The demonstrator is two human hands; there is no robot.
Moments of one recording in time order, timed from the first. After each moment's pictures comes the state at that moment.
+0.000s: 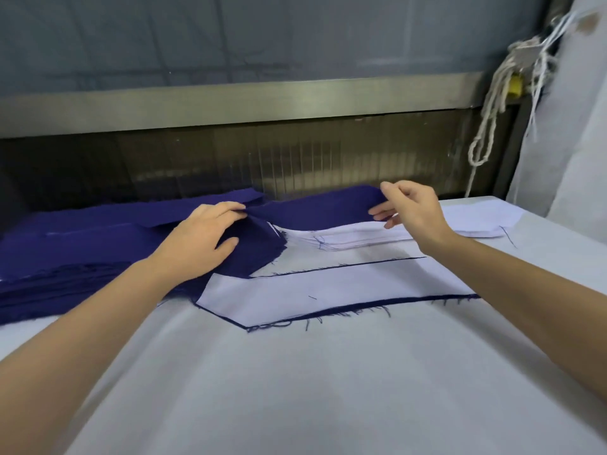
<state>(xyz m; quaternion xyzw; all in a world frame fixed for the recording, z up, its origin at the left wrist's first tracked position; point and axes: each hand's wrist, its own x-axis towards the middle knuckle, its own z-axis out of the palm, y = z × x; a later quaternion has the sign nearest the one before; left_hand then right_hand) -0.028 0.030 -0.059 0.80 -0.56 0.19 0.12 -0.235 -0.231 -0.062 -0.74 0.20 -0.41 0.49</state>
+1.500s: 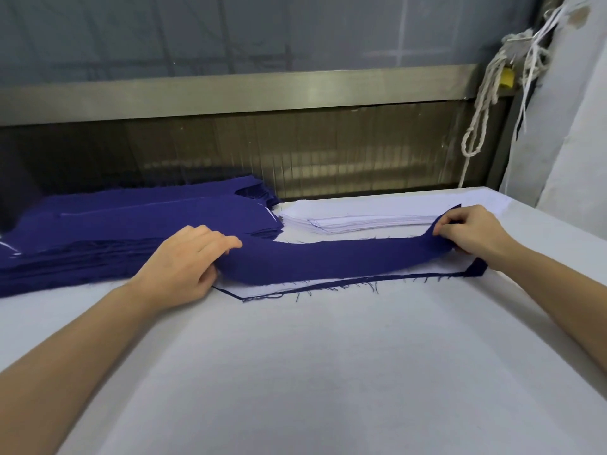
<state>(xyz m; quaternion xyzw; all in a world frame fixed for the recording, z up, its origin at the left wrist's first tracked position) -0.074 0.081 -0.083 0.70 -0.64 0.31 0.08 -0.328 -0.271 -0.090 -0.82 0.37 -0.29 0.33</state>
